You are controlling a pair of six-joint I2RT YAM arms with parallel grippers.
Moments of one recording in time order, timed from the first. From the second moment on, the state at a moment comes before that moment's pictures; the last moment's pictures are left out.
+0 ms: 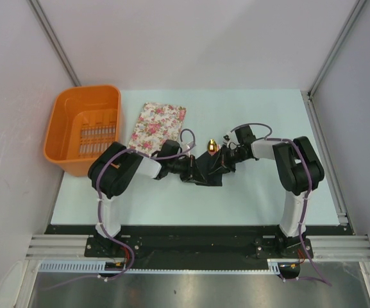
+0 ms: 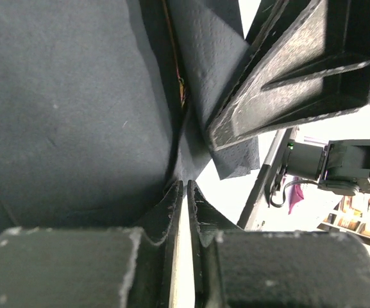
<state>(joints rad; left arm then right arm) -0.57 2.00 0.87 0.41 0.79 -0.76 0.32 1.95 1.07 -0.25 -0.84 0.63</state>
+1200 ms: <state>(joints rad) -0.48 1.75 0.81 0.41 0.79 -0.61 0.35 2.01 1.08 -0.12 -0.93 0.73</state>
